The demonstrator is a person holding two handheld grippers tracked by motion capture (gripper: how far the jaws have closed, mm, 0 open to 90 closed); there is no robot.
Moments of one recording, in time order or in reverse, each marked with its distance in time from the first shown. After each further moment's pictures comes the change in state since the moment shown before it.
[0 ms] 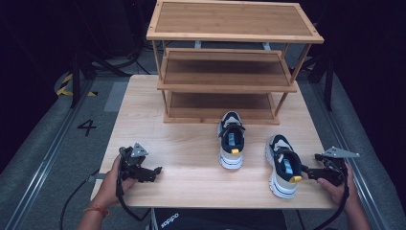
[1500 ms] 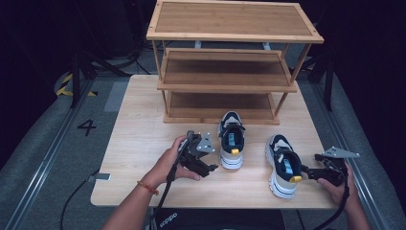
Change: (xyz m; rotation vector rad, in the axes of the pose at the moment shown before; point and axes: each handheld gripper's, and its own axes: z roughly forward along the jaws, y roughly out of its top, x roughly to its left) left arm -0.132 0.149 0.013 -0.009 -0.276 0.539; right arm 0.000 0.000 0.000 0.000 0.002 -0.003
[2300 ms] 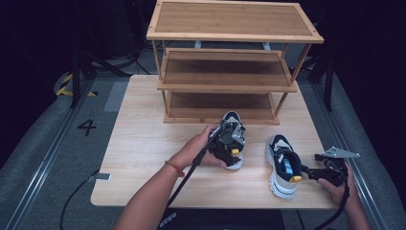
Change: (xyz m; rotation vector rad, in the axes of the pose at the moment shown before) left arm 0.014 0.066 0.054 0.132 -0.111 0.112; right arm 0.000 0.000 0.000 -0.001 0.003 0.002
